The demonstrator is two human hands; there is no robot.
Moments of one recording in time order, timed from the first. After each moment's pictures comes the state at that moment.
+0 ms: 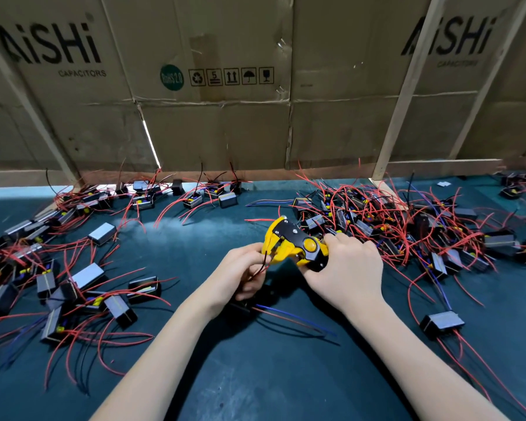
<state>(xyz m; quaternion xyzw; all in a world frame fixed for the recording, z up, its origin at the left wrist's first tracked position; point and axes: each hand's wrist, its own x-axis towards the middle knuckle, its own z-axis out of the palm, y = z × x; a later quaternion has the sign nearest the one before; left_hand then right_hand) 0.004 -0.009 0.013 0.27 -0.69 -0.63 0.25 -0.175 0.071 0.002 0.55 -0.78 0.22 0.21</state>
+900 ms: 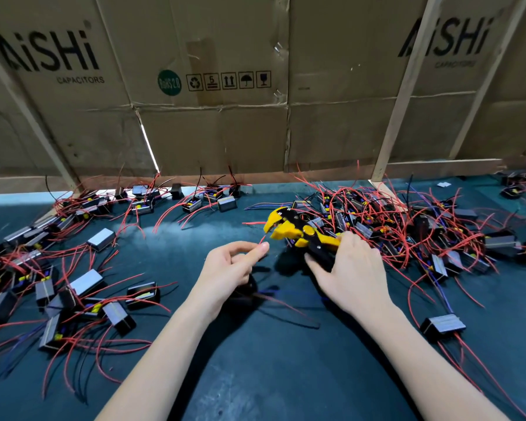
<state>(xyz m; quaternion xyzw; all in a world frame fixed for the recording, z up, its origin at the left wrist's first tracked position) 0.005 -0.012 0.012 0.36 -0.63 -0.58 0.37 -0.192 0.069 -0.004 0.51 -0.82 0.21 0.14</state>
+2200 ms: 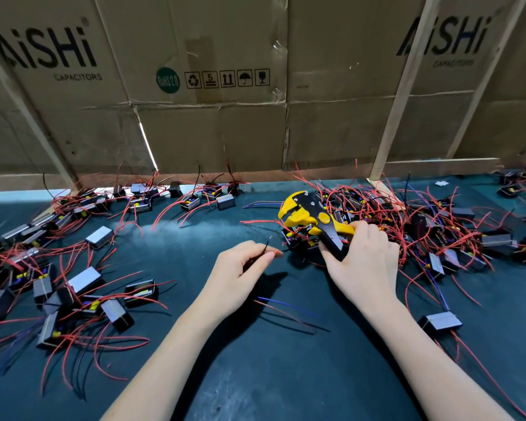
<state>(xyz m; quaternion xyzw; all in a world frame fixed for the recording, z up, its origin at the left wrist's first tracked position) 0.003 -0.005 0.006 0.30 -0.82 -0.33 0.36 -0.207 0.068 -0.005 0.44 -0.83 0.28 0.18</state>
